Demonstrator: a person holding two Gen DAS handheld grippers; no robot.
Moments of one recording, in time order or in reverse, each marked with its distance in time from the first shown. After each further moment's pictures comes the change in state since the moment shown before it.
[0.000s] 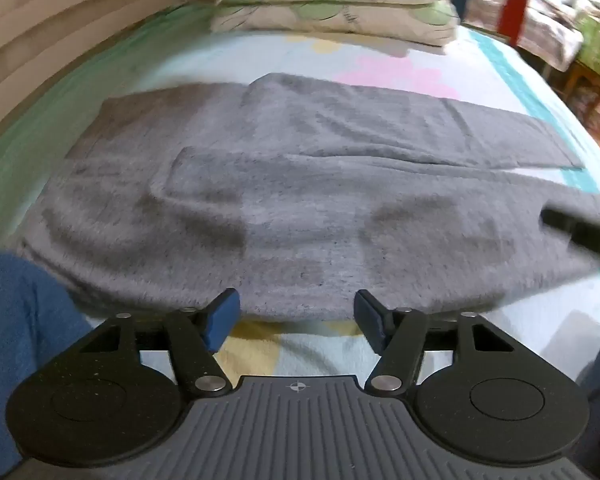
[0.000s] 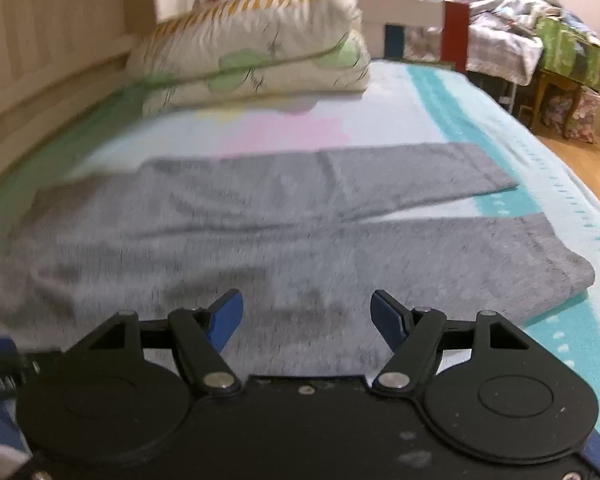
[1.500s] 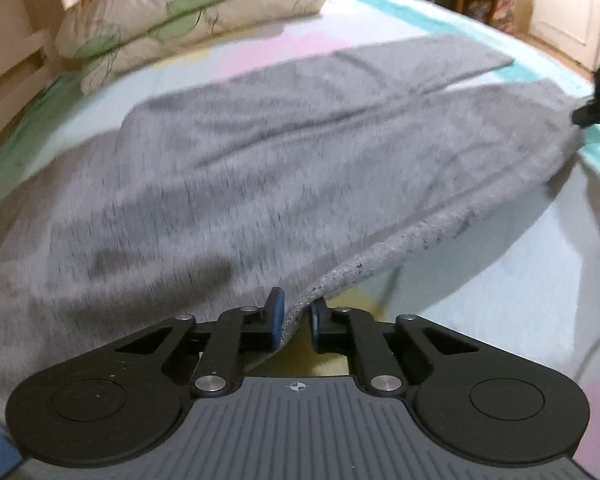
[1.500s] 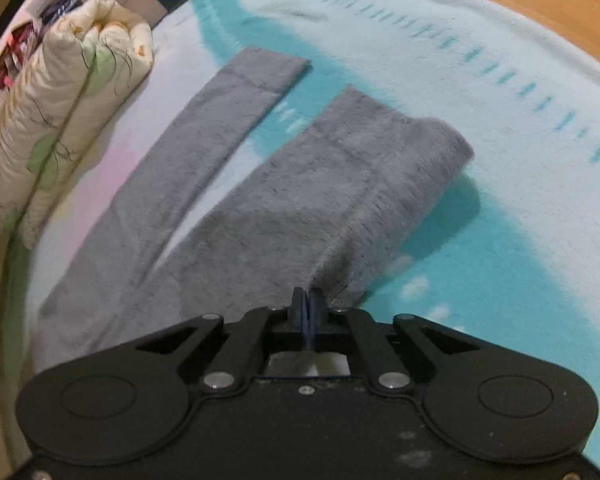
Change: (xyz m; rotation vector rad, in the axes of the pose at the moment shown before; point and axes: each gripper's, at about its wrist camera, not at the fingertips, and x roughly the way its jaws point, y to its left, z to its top) left arm 0.071 -0.037 0.001 0.391 -0.101 -0.114; right arm 0.096 -0.228 0.017 0.692 0.266 -0.055
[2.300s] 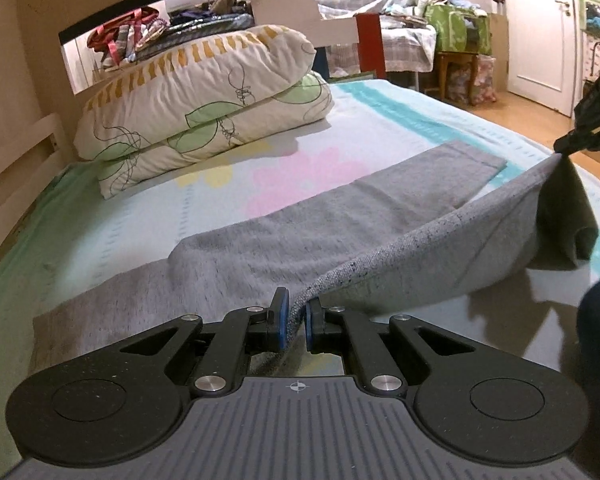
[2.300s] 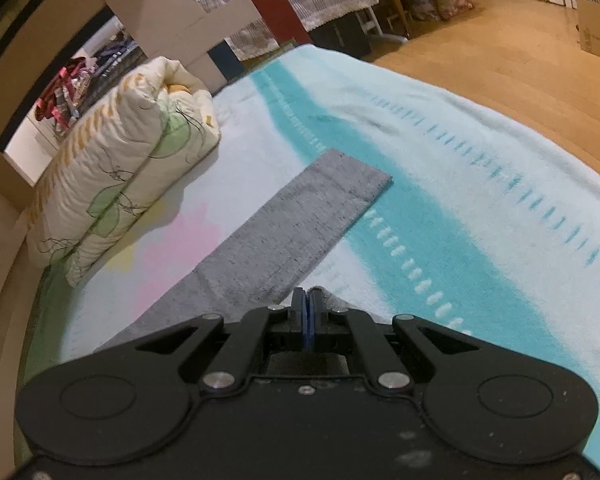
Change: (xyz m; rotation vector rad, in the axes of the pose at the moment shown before) left arm -0.050 0.052 0.070 0.056 -0.202 -0.023; right arm -0.085 0.069 0.018 -0.084 -0.202 0.052
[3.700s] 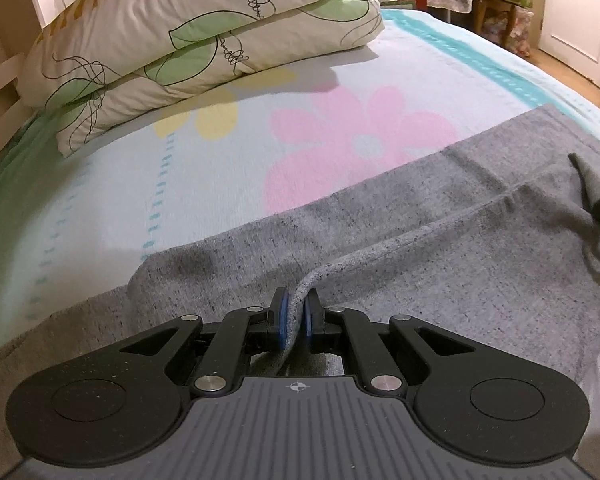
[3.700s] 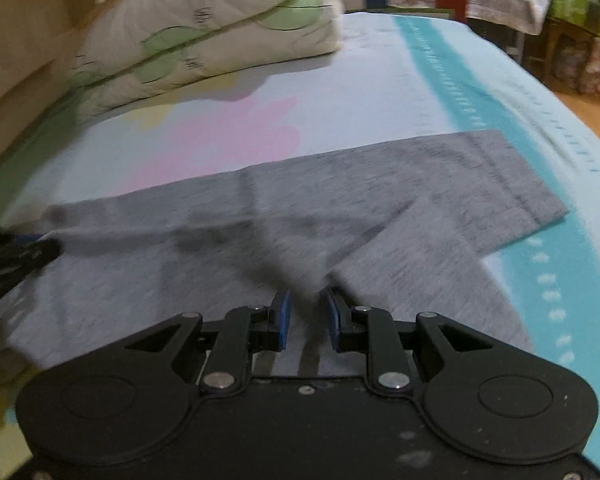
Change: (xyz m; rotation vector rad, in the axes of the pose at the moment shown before) left arm 0.181 0.053 0.035 -0.055 0.212 -0.024; right arm 0.149 0.087 -0.046 -0.536 0.102 0.012
